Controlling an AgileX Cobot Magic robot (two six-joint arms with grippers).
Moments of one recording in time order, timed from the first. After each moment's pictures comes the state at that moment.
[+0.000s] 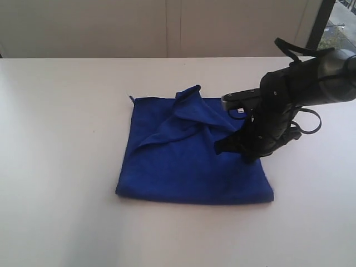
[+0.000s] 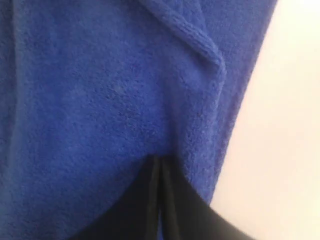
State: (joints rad) left arm 0.15 0.55 -0.60 -0.50 0.93 0.55; right arm 0.23 1.93 -1.10 -0.06 0.57 0.16
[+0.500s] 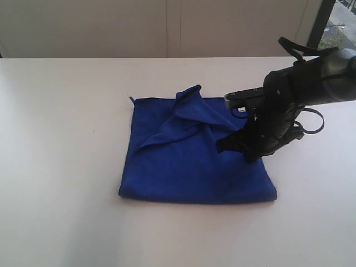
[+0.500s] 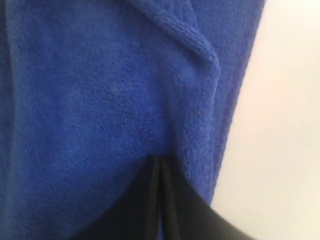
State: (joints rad) left arm 0.15 0.55 -0.60 -0.50 0.93 0.55; right arm 0.22 1.92 -1.10 -0.05 0.56 0.16
